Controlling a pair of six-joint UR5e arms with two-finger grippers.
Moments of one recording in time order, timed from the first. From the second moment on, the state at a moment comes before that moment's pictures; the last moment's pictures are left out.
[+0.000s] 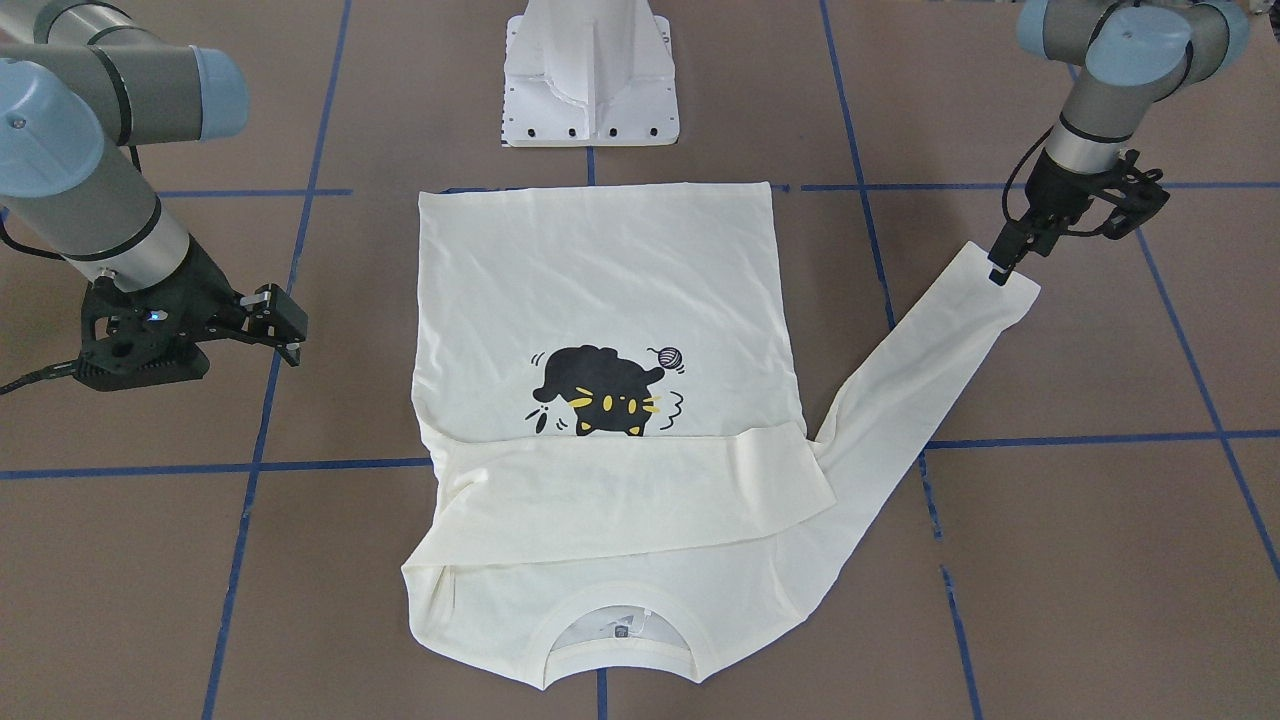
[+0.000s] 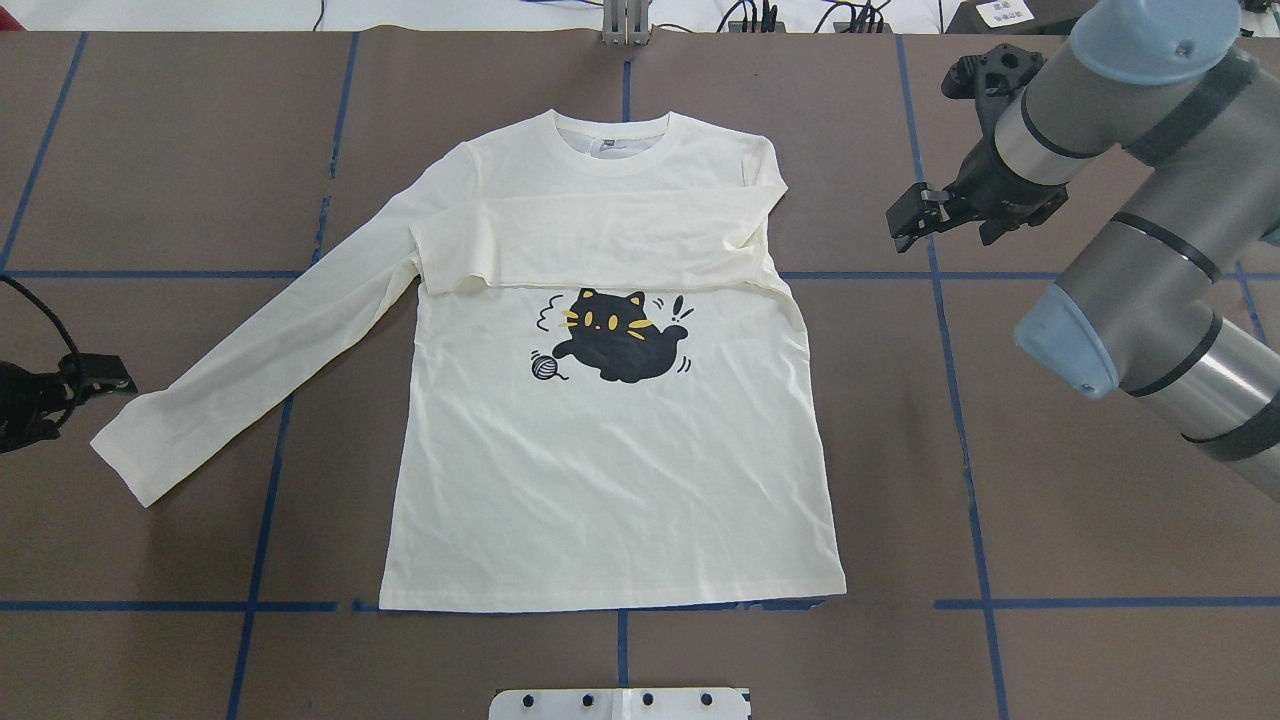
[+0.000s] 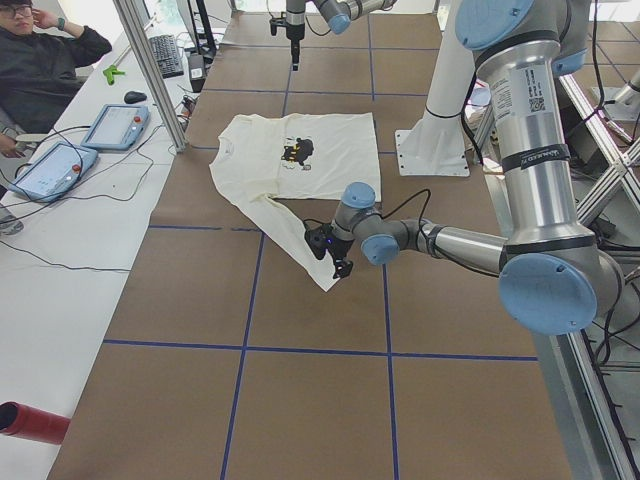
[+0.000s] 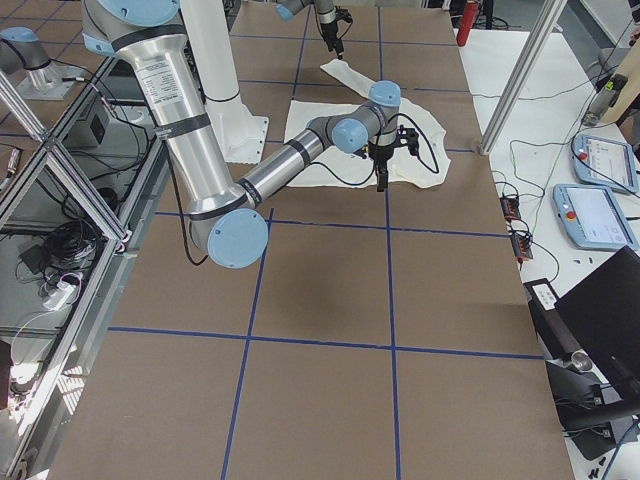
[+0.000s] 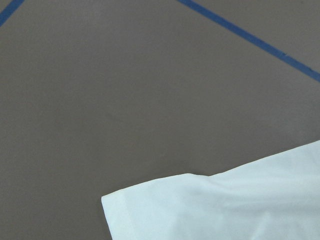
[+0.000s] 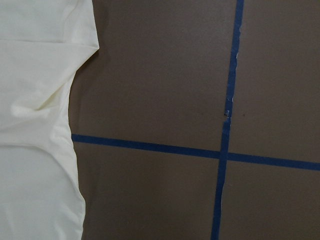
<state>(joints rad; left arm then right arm) -0.66 -1.31 -1.88 -2.26 -1.76 -1.65 0.93 -1.19 1.81 -1.57 2.12 0.75</state>
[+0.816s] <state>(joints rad) -0.62 -1.31 -1.84 -2.27 -1.74 -1.69 0.93 -1.19 1.82 -1.57 2.13 0.75</state>
